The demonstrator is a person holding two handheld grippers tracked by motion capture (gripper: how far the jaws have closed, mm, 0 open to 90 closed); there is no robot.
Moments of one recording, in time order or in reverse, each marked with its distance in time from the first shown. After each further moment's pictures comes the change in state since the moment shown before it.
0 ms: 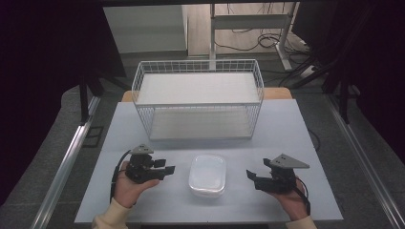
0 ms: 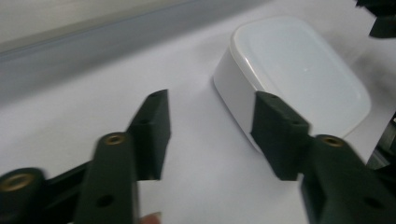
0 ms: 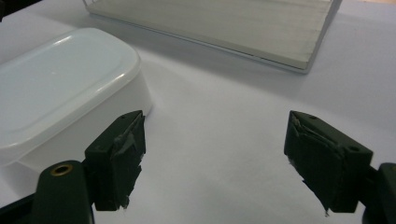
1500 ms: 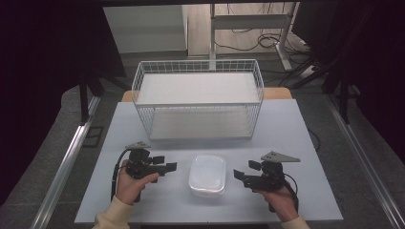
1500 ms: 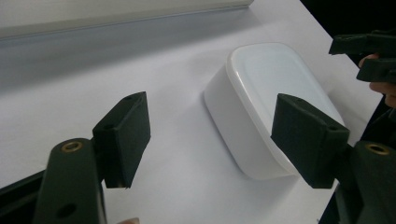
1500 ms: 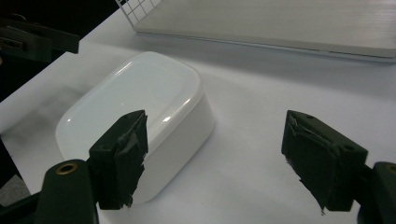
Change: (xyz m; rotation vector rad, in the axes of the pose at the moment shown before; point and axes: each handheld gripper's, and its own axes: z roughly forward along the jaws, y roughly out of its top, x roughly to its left) left arm 0.011 0.005 0.013 -0.030 -0.091 -0.129; right arm 0.022 0.016 0.015 0.029 0.159 0.176
